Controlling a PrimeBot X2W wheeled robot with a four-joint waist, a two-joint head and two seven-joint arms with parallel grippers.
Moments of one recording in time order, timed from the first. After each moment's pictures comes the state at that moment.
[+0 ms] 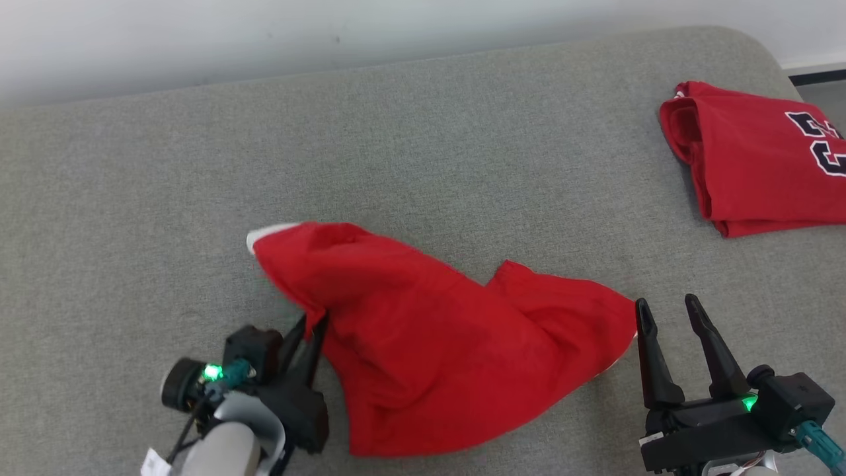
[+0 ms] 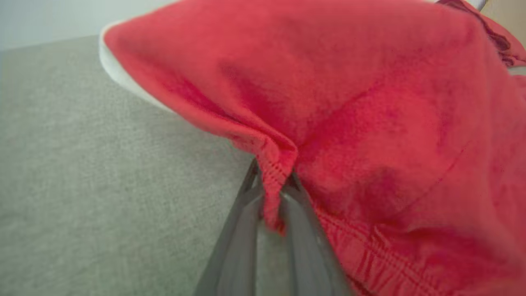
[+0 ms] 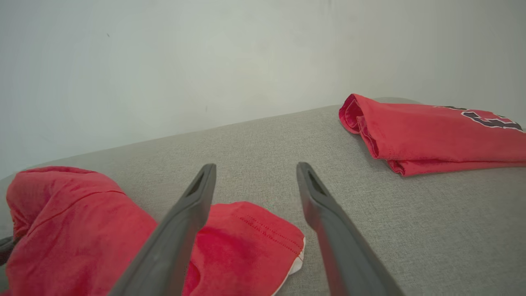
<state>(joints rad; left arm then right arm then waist) -0.42 0.10 -0.31 0.65 -0.19 -0.13 -0.24 -0.08 -0.16 0.11 0.12 0.33 0.13 -0.26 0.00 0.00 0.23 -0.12</state>
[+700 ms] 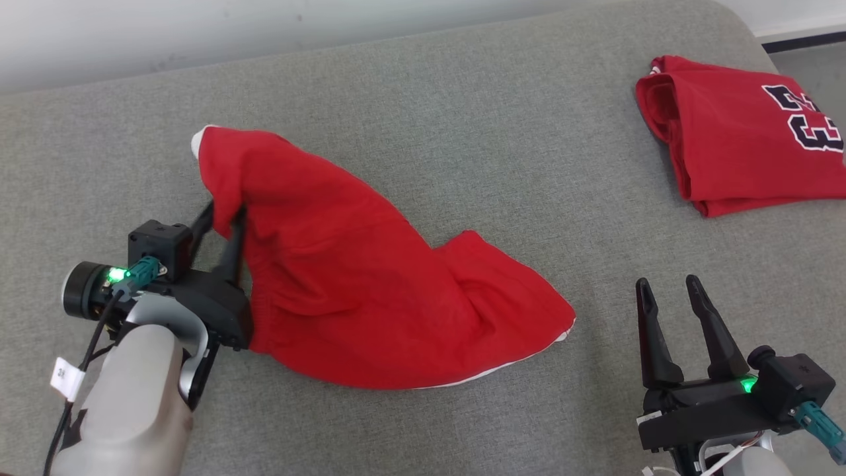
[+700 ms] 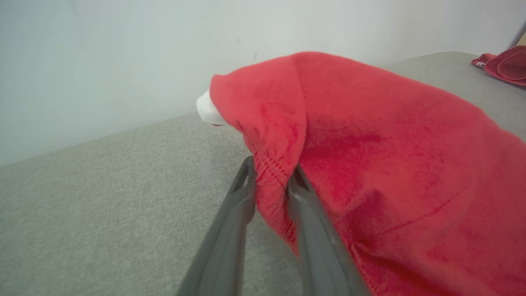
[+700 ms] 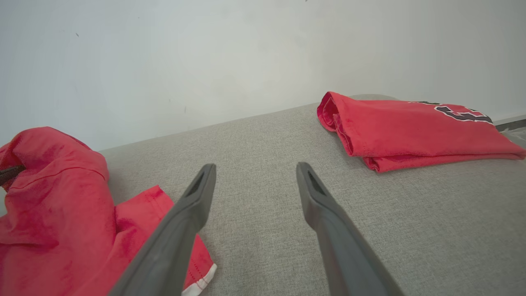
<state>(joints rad) -0.70 0.22 -0.27 0.76 -0.22 -0.11 -0.26 -0.14 -0.14 0.09 0.15 0.34 0.13 -0.26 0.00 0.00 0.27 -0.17</state>
